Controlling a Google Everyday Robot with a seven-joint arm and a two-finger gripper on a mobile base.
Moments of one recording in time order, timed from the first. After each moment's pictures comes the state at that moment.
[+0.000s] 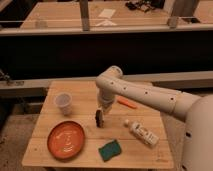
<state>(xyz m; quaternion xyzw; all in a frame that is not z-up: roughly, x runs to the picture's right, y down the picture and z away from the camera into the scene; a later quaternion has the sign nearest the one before) -0.005 0.111 0.805 -0.29 -0.14 -0.21 0.92</state>
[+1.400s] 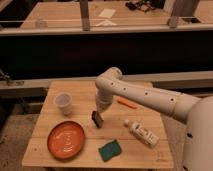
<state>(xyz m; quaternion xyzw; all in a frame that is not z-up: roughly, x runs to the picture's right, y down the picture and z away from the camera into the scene) -0.019 0.119 0.799 -0.29 -0.18 -0.22 0.91</state>
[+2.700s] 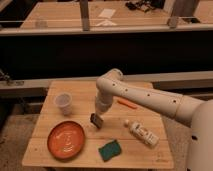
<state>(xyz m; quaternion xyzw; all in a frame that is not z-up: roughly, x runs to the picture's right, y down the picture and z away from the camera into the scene) -0.024 0.130 0.788 -0.30 -0.20 -0.22 0.91</state>
